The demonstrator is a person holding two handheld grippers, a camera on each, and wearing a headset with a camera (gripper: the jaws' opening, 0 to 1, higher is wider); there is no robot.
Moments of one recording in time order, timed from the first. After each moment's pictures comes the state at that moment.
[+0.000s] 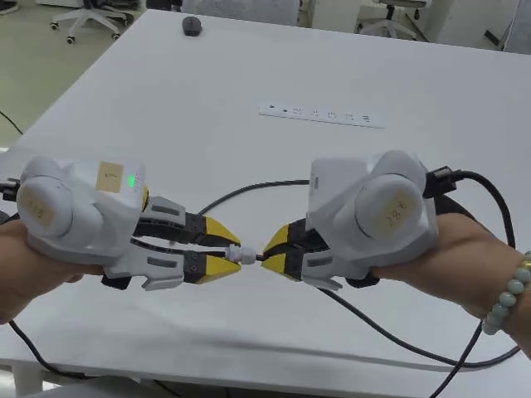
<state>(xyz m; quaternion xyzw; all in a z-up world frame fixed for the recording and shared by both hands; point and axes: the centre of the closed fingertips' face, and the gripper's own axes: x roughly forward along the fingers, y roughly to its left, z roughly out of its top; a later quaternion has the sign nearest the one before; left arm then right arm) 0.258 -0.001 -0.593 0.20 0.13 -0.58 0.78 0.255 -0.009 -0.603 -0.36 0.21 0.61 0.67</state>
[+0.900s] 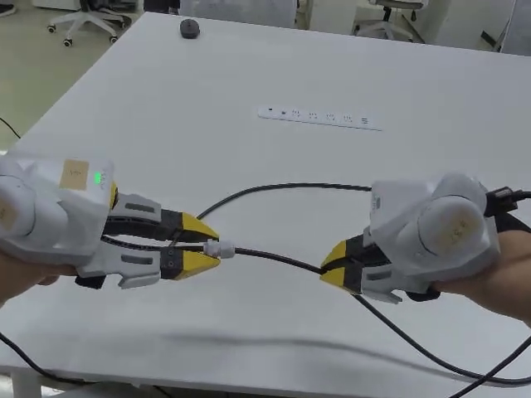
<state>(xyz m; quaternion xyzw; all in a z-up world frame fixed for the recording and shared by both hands) 0.262 0.021 -0.587 0.19 0.13 -0.56 0.80 0.267 -0.078 -0.627 -0.38 0.26 0.57 0.68</state>
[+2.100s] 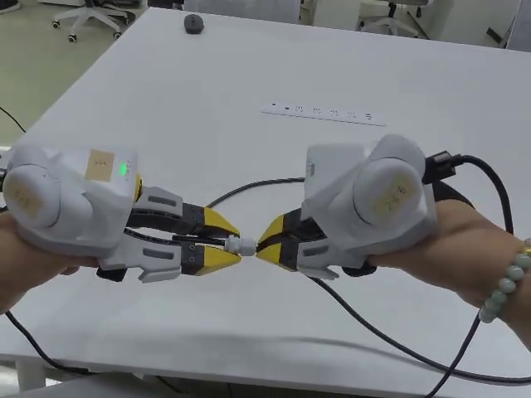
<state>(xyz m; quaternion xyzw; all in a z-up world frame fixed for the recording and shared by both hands) 0.254 0.003 -0.581 0.20 0.12 -0.58 0.79 0.253 0.000 -0.592 -0.36 0.19 0.62 0.67</state>
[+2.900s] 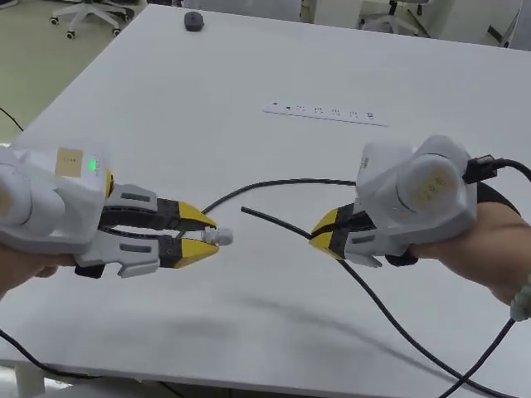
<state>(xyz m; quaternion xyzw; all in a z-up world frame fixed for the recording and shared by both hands) 0.270 0.031 -0.587 0.18 0.13 -0.54 0.81 0.313 -0.055 -0.615 -0.35 0.25 0.54 0.73</state>
